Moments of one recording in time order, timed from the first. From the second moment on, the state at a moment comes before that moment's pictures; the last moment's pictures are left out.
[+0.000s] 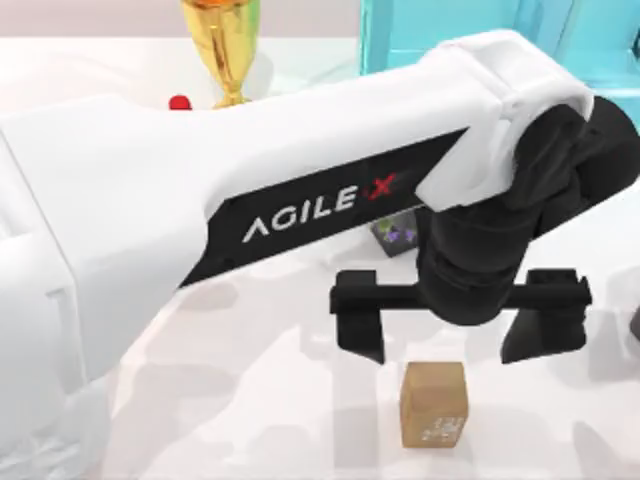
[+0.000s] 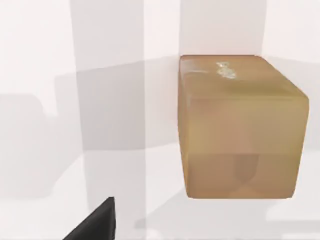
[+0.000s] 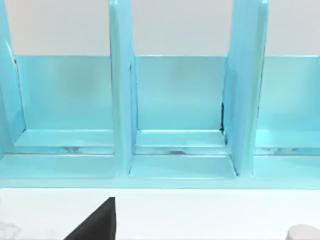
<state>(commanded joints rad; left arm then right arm) -1.05 2.16 1.95 -1.37 0.00 -1.02 0.00 0.00 0.00 0.00 0.00 0.00</state>
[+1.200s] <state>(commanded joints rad) -1.05 2.22 1.66 -1.01 0.00 -1.02 0.00 0.00 0.00 0.00 0.00 0.00</state>
